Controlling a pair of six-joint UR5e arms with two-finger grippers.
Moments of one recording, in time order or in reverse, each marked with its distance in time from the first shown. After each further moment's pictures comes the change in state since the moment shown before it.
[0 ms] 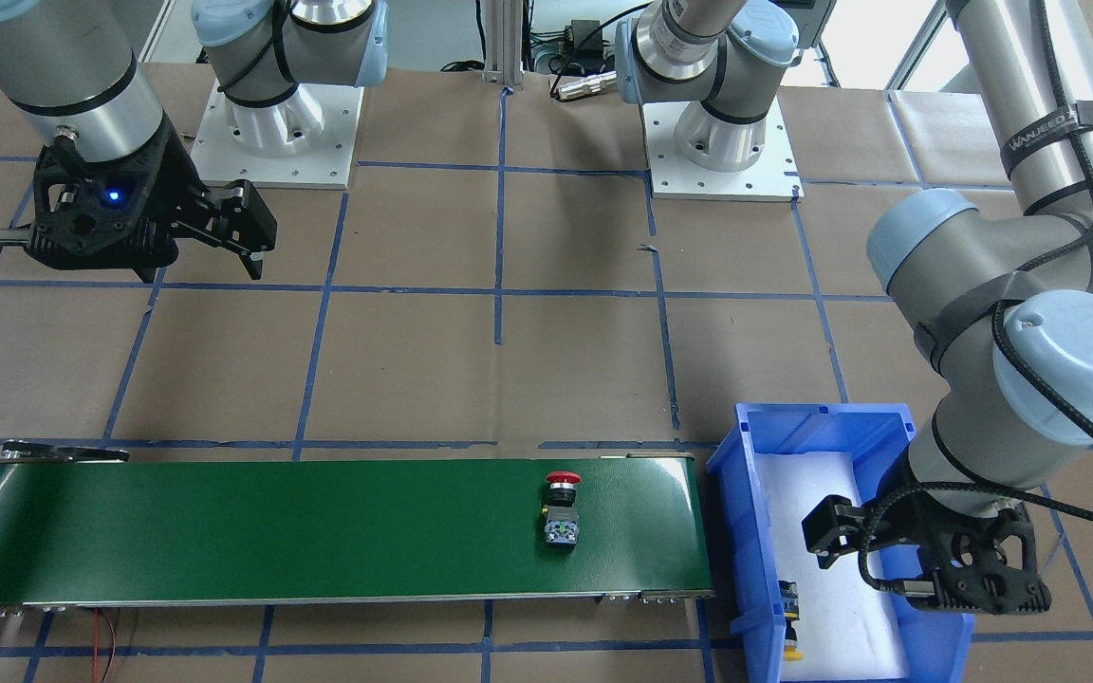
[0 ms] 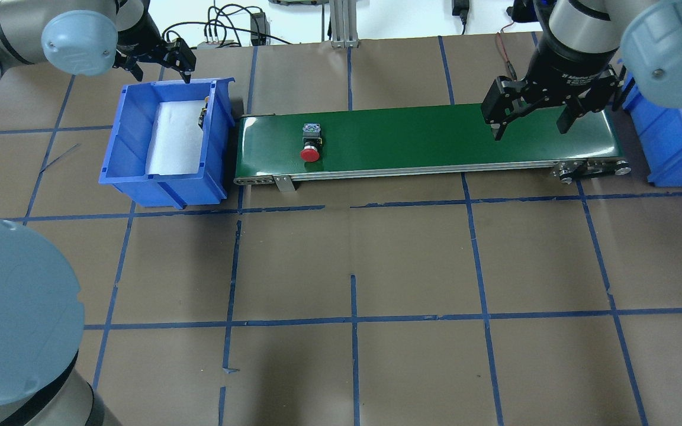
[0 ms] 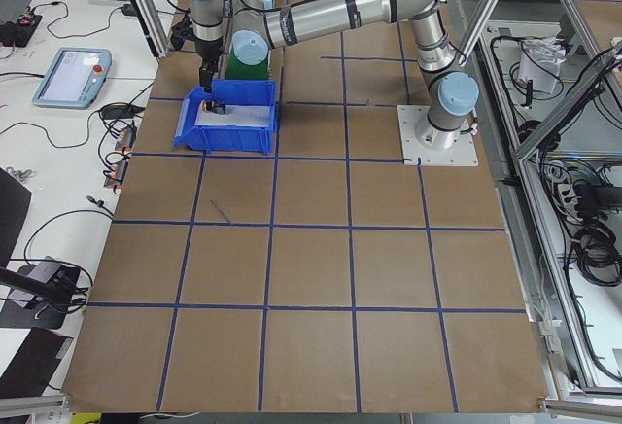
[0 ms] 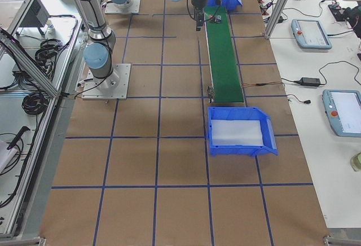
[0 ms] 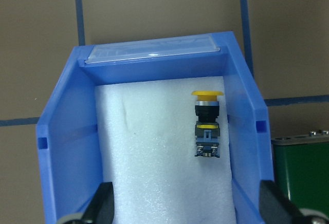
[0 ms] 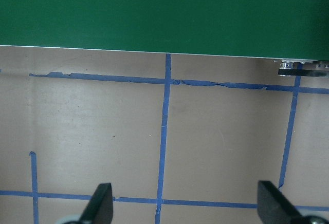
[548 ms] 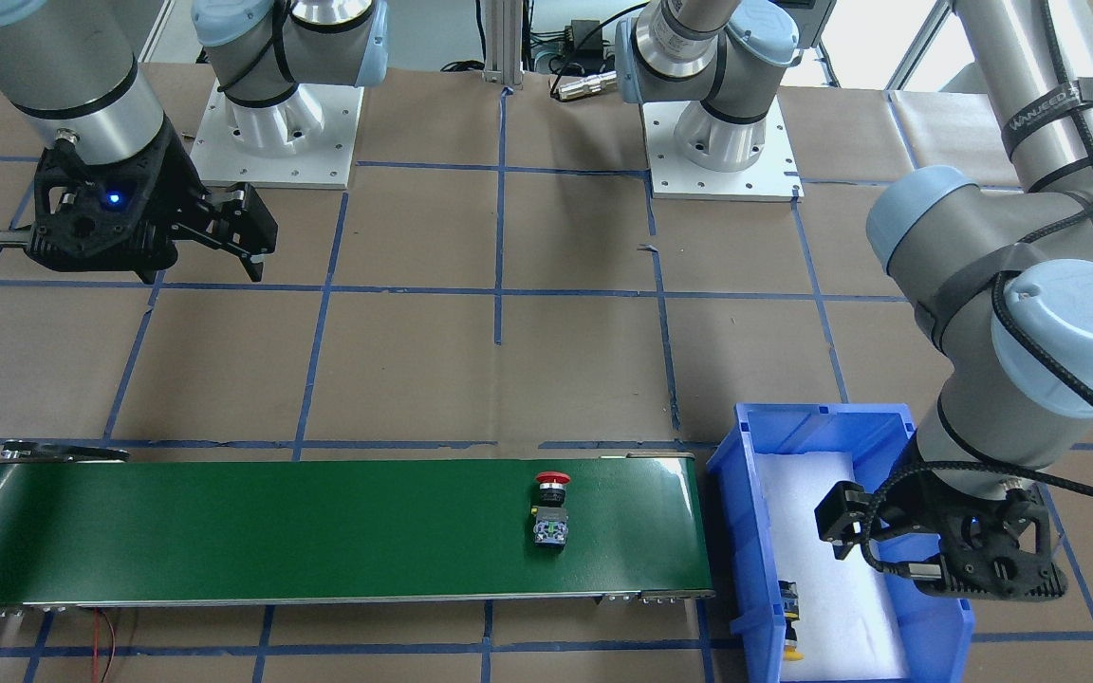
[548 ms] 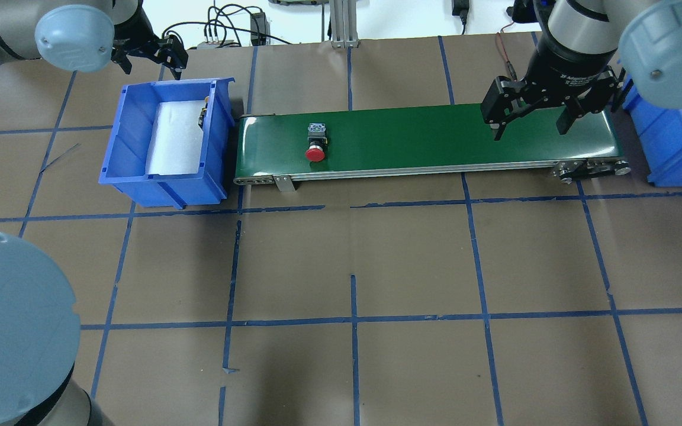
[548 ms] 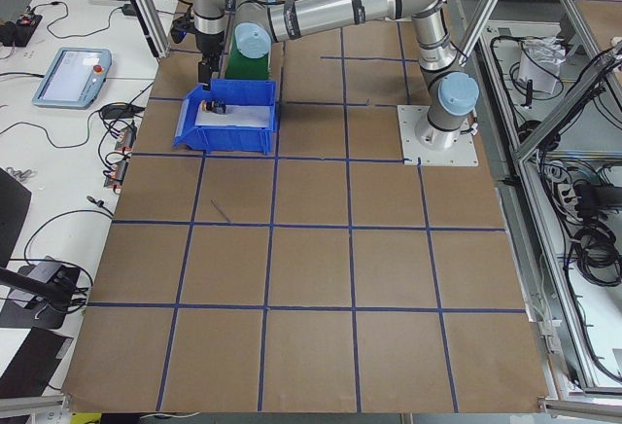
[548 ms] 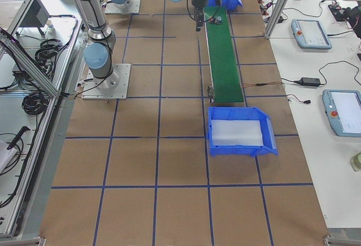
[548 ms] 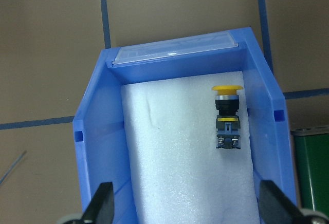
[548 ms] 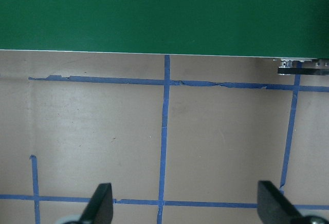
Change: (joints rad) left arm -0.003 0.020 -0.002 0.001 0.025 0.005; right arm 0.000 0.001 0.004 -0.001 0.000 0.006
